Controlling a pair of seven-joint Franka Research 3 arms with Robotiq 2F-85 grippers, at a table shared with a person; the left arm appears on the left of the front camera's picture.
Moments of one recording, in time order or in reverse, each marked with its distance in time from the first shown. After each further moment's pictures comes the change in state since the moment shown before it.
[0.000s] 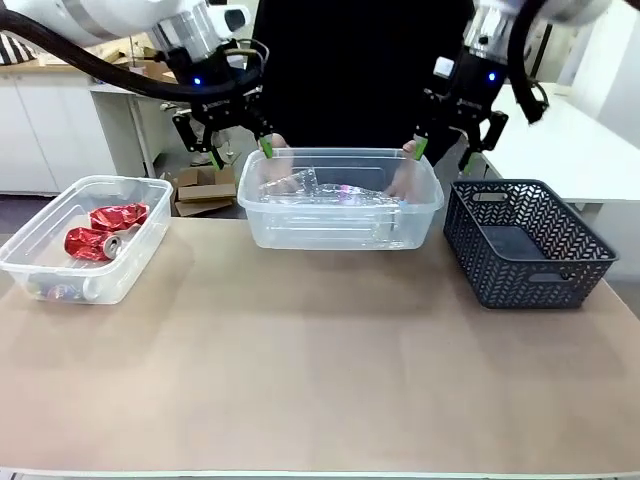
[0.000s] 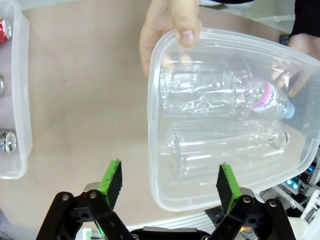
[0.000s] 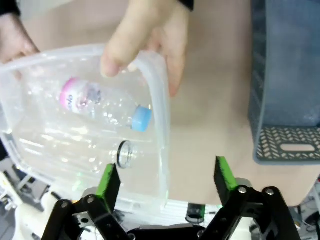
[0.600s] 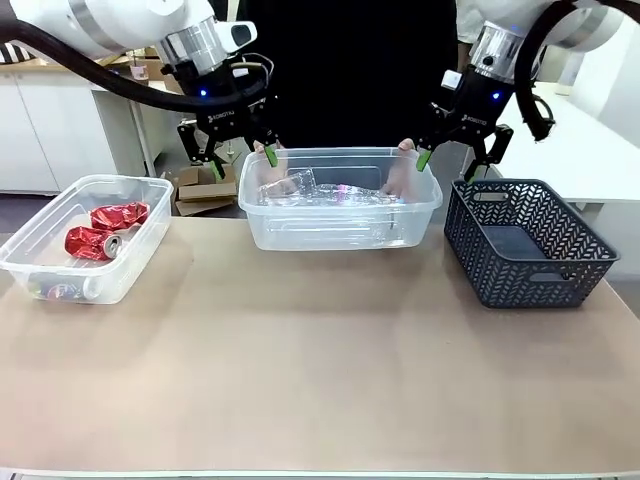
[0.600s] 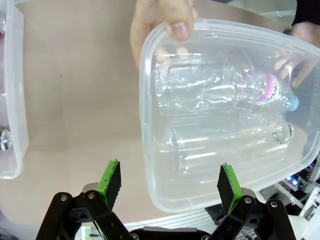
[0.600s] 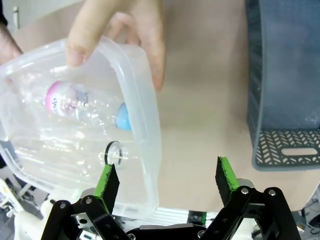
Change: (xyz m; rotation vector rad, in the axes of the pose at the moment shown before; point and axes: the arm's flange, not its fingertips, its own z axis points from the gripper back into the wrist) left arm 0.000 0.000 -0.012 -0.003 0.030 0.004; right arm -0.006 -0.010 -0.014 0.000 -0.027 -0.019
